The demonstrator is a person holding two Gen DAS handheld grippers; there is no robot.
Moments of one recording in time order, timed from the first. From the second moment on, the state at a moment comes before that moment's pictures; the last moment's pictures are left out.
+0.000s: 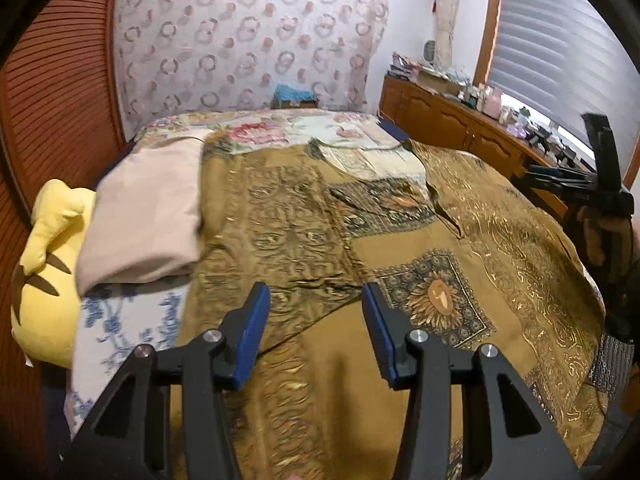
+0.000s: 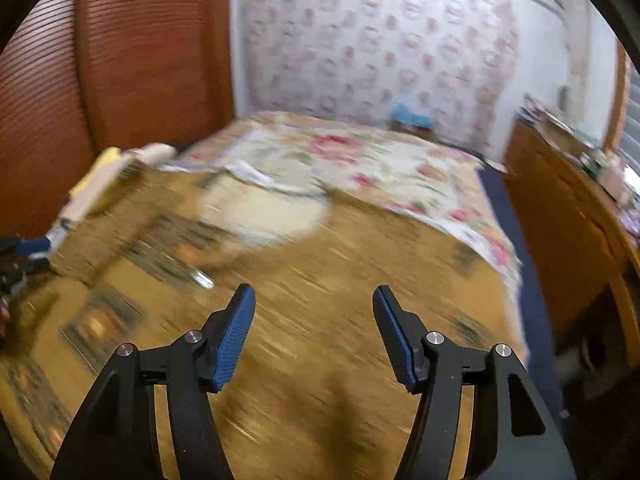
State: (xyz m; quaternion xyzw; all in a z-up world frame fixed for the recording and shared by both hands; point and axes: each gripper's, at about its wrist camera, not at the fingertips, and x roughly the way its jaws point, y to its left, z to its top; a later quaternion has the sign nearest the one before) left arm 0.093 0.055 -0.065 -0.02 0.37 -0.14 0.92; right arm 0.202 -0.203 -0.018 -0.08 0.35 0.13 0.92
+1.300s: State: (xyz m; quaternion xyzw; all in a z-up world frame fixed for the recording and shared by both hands) left arm 0.126 0.024 -0.094 0.01 0.43 -0.16 0.89; right arm 0.163 -0.362 -0.073 0.02 0.43 0.06 0.90
